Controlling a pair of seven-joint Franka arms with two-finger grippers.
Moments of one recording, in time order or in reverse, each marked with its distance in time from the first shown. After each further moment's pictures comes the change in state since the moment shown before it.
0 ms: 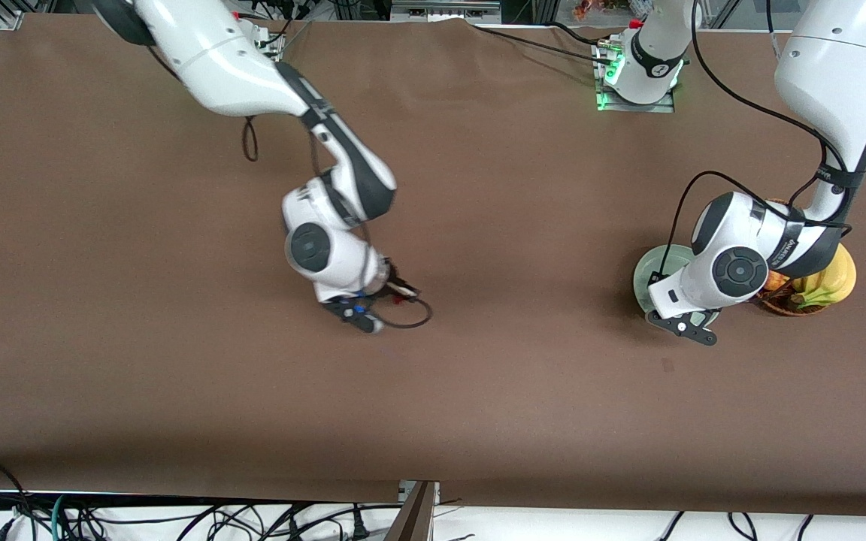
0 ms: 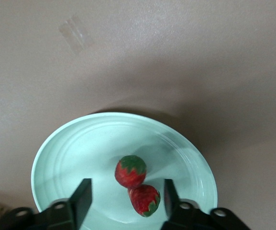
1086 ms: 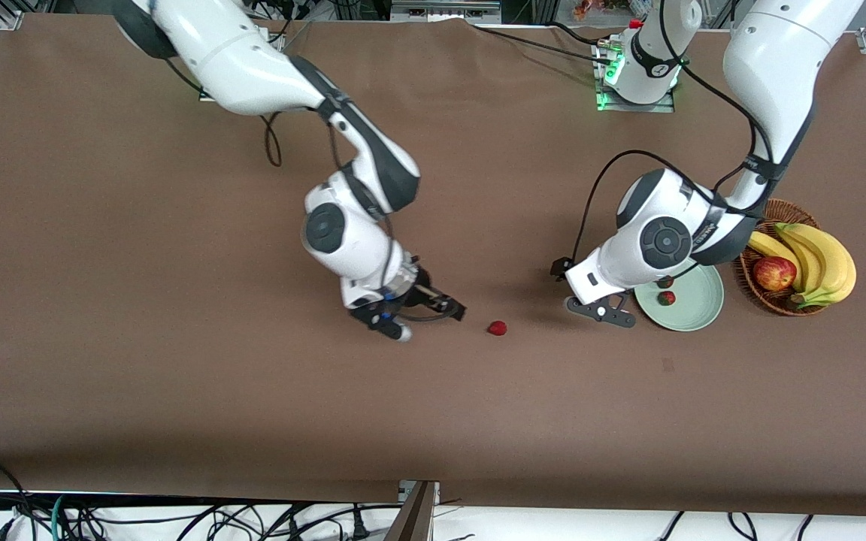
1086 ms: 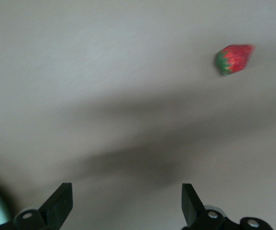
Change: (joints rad) left arm -0.122 0.019 -0.161 0.013 -0.220 0.149 -0.261; right arm -0.089 -0.036 0.045 0.141 0.000 -0.113 -0.155
